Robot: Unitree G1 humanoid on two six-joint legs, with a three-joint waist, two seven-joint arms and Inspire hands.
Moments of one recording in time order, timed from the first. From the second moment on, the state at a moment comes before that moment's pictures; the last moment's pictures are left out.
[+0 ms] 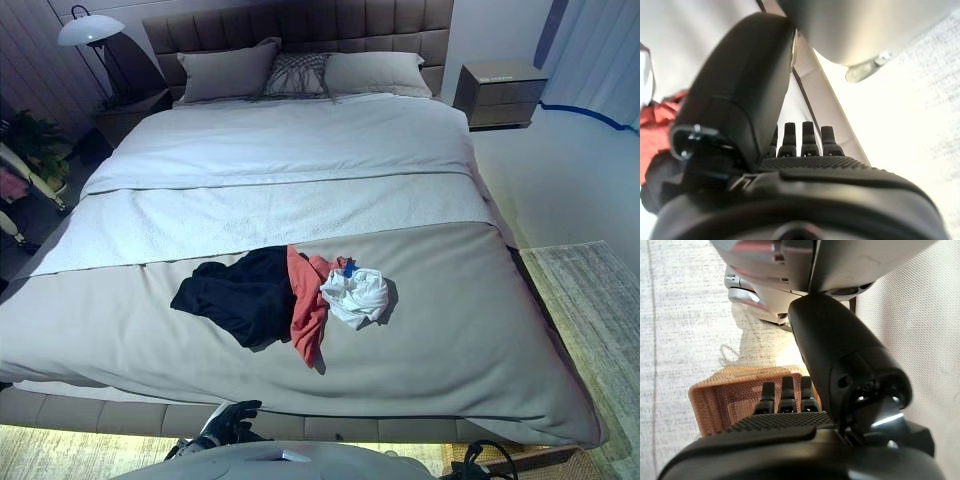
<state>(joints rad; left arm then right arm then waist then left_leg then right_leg) 0.01 0.20 -0.35 1.24 0.04 -0.16 0.17 0.05 -0.25 0.21 1.34 0.17 0.05 -0.14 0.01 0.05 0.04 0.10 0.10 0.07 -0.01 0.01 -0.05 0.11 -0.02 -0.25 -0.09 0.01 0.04</state>
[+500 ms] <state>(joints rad) -0.05 0.22 -0.30 1.24 0.06 -0.19 0.17 -0.02 -0.24 0.17 1.36 0.18 0.01 -0.14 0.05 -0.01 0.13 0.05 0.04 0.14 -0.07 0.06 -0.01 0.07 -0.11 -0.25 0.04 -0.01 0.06</state>
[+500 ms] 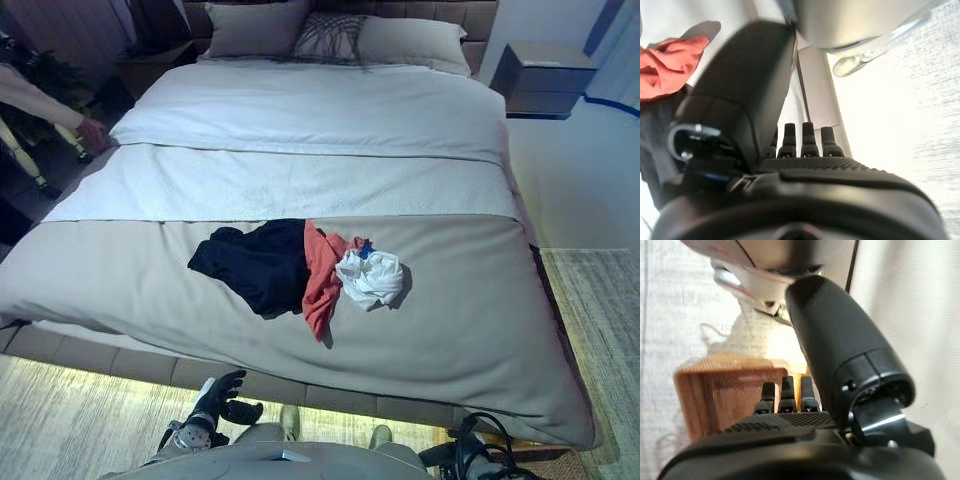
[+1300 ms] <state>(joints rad) -0.09 0.40 -0.38 1.18 0.04 -0.16 0.16 -0.50 -0.45 0.47 1.09 -0.18 -0.08 -0.36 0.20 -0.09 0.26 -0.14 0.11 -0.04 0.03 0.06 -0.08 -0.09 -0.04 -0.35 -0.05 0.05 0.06</state>
